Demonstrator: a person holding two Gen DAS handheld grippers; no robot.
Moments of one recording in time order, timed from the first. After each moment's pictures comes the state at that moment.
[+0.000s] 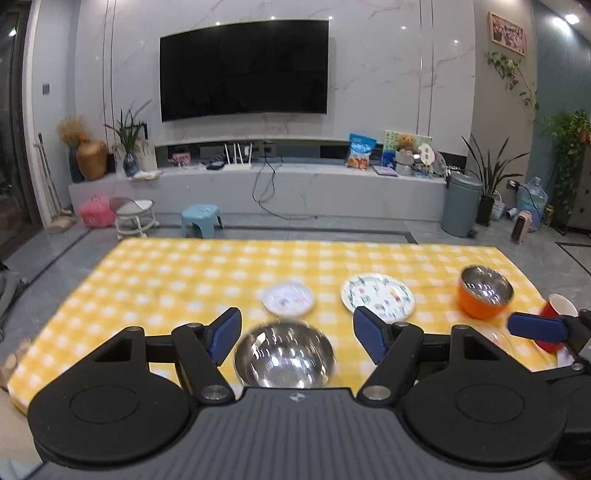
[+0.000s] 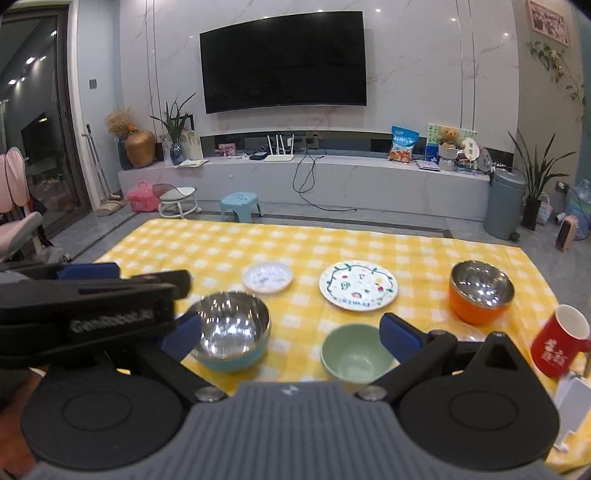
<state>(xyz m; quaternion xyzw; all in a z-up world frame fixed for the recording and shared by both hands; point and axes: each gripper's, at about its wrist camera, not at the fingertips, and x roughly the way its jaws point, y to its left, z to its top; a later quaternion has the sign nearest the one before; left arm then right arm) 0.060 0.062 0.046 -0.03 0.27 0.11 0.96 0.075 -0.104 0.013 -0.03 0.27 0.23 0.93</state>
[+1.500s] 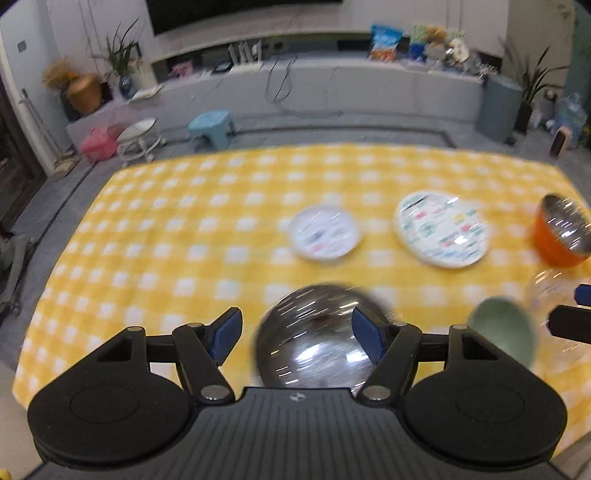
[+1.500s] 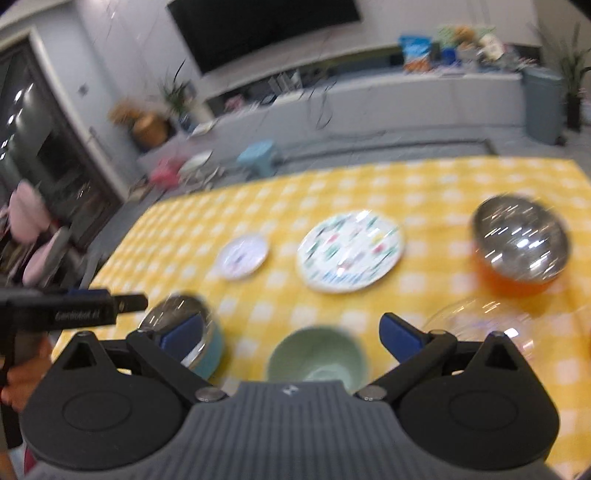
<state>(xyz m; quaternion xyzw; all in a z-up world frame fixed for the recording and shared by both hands) 0.169 0.124 -0.027 -0.01 0.46 0.14 0.88 0.240 -0.142 -0.056 0.07 0.42 0.29 0.85</state>
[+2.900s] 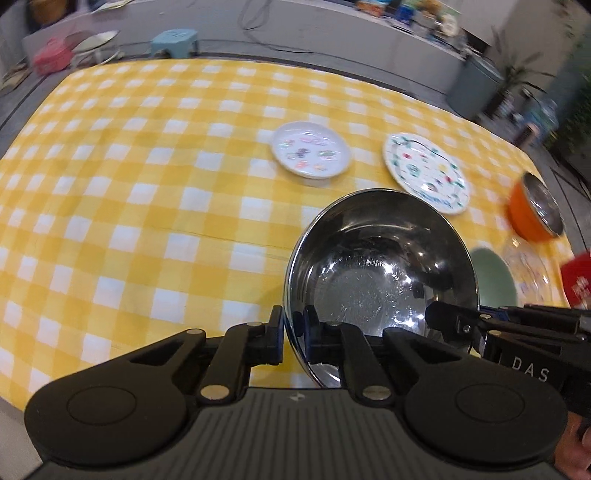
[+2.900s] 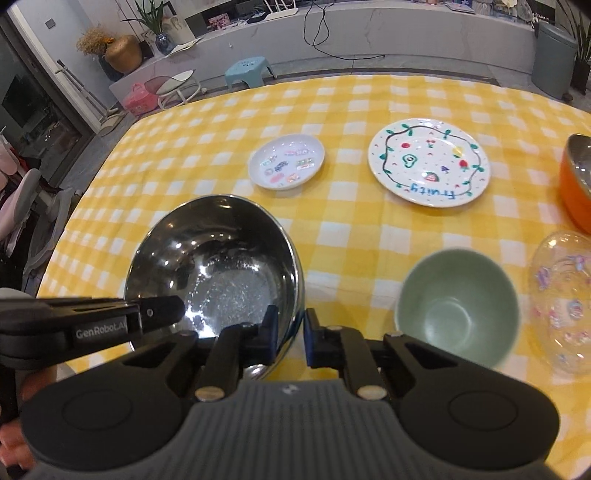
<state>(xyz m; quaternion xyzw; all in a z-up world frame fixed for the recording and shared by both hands) 0.159 0.163 -0.062 -0.13 0.53 0.04 0.84 0.218 -0.024 -0.088 0.01 0.52 0.25 0.82</state>
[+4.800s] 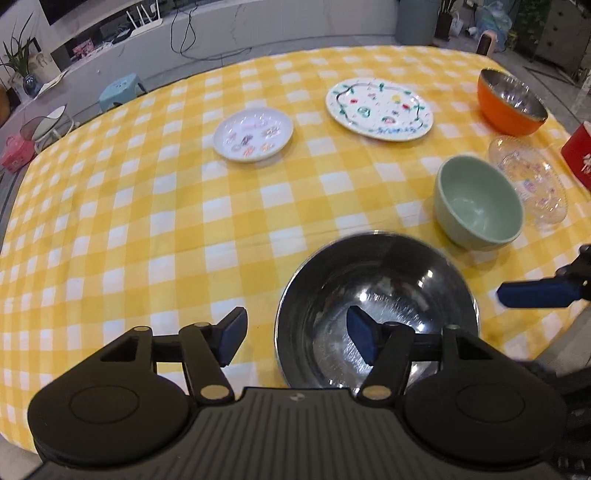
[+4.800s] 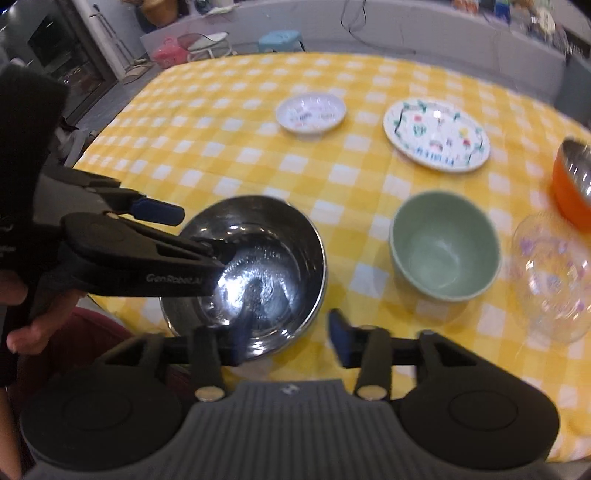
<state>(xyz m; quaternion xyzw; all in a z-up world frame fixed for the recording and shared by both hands) 0.159 0.106 -0.068 0.04 0.54 -0.01 0.84 0.160 -0.044 -0.084 -0.08 0.51 0.29 0.81</state>
